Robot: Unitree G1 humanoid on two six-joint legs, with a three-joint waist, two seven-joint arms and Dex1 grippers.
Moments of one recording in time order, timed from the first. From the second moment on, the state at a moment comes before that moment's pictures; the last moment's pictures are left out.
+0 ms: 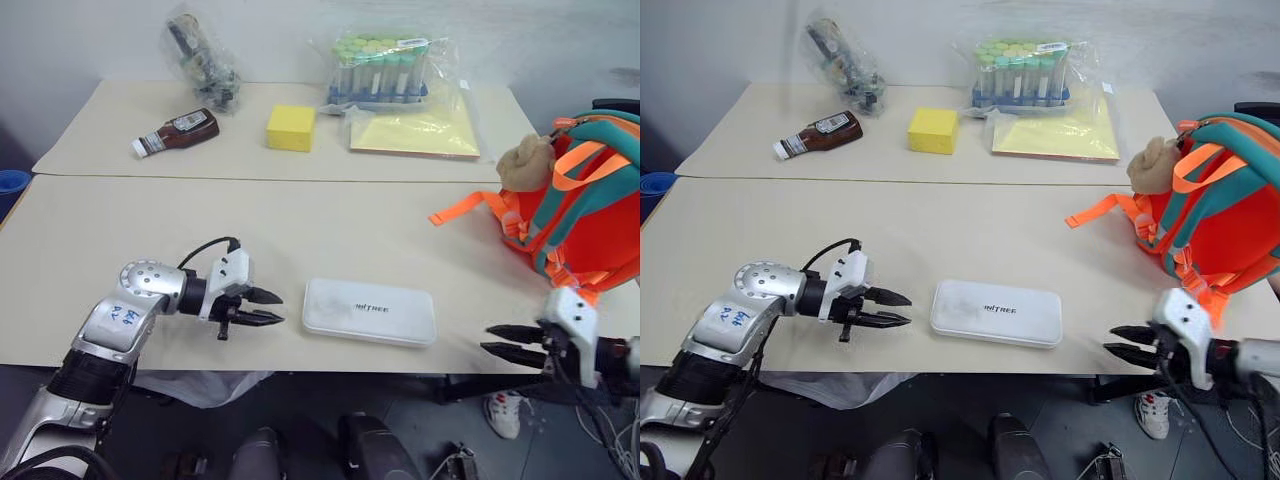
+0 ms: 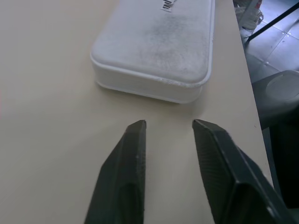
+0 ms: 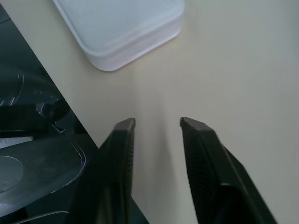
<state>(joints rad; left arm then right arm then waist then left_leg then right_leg) -0.44 0.74 -0.20 -0.02 -0.31 0.37 -1.21 0.17 -1.01 -0.27 -0.29 0.46 0.46 1.07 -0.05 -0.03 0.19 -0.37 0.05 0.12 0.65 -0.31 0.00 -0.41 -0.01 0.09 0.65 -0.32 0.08</state>
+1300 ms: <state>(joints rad) -0.76 0.61 -0.09 0.22 -0.50 1.41 -1.03 -0.09 -0.89 -0.04 -0.22 0.30 0.49 0.97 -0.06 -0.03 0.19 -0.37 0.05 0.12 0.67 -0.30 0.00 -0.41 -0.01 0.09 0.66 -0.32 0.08</state>
